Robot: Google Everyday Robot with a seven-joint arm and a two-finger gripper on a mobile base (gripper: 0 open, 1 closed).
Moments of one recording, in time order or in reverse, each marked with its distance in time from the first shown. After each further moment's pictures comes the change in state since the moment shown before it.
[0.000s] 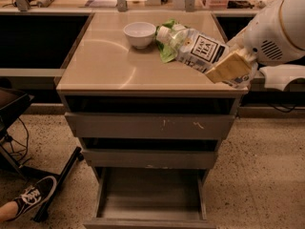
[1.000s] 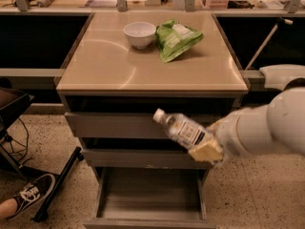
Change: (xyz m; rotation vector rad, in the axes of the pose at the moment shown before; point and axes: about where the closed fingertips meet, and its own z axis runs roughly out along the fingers) arm 0.121 0.112 0.112 -0.101 0.086 0.150
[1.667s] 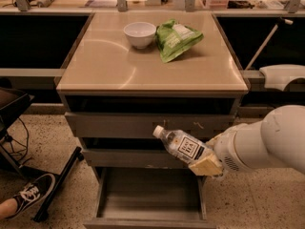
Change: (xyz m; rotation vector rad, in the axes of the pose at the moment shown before) arm 0.034 0.023 0.017 -0.044 0.061 0.011
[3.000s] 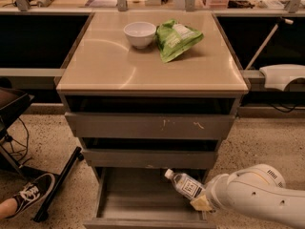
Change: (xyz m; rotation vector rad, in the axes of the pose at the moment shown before) arm 0.153 0.009 0.180 0.018 0.165 0.092
